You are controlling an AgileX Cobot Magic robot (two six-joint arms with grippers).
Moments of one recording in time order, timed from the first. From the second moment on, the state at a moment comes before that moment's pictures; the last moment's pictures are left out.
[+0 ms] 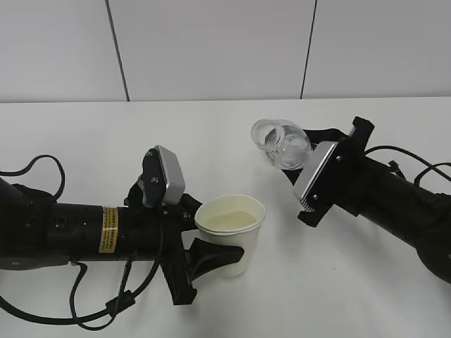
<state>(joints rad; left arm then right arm) -0.48 1.97 -0.70 1.01 -0.95 -0.36 0.25 1.94 -0.60 -0.27 -1.12 -0.77</state>
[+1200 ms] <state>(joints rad) -0.34 2.01 -0.70 0.66 -0.99 -0.04 0.25 2.05 -0.61 -0.31 -1.13 0.01</state>
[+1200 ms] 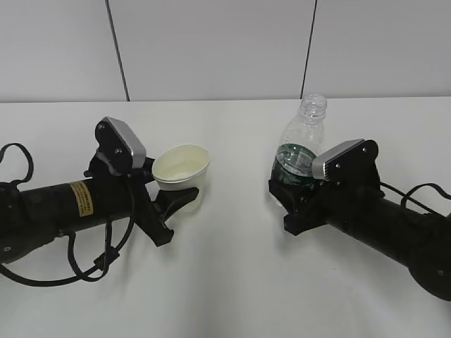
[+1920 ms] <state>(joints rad) -0.34 2.15 -0.70 0.59 -1.14 -0.02 0.25 2.18 -0.67 -0.32 -1.13 -0.09</state>
